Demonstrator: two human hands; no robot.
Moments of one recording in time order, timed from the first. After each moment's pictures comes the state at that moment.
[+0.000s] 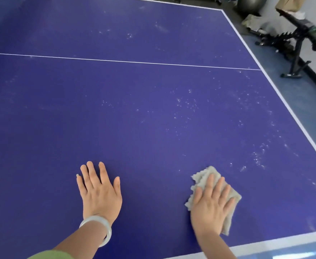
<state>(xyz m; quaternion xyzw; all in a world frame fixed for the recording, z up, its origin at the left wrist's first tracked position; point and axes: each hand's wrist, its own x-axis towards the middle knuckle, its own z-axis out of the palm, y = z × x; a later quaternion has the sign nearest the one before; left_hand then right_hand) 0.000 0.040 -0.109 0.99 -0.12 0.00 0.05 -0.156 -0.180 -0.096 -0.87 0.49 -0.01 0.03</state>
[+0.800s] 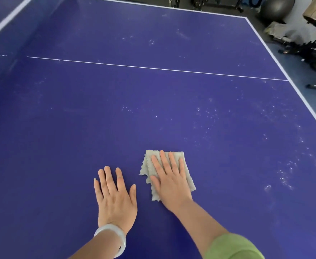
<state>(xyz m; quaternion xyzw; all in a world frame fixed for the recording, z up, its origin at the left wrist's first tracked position) 0.002 0.037 -0.102 0.99 -0.11 -0.02 0.05 -0.022 -0.138 -0.102 -1.00 0.06 0.04 0.01</state>
